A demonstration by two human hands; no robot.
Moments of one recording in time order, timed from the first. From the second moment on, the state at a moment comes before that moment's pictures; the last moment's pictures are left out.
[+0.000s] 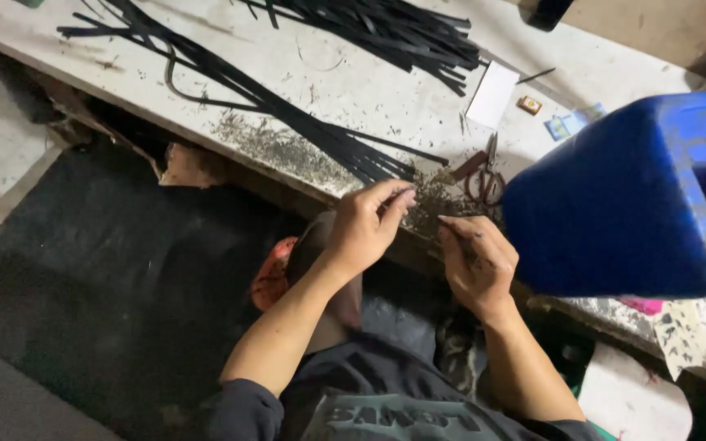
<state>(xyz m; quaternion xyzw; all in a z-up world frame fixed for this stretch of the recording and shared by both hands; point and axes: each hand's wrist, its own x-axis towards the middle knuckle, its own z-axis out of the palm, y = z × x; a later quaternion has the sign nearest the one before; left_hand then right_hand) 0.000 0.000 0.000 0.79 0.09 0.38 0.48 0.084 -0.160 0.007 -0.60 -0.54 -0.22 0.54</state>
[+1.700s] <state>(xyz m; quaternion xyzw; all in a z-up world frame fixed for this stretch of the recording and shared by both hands) 0.115 0.103 -0.032 0.79 0.17 0.27 0.52 0.249 -0.029 -0.271 -0.87 -0.32 0.26 0.27</state>
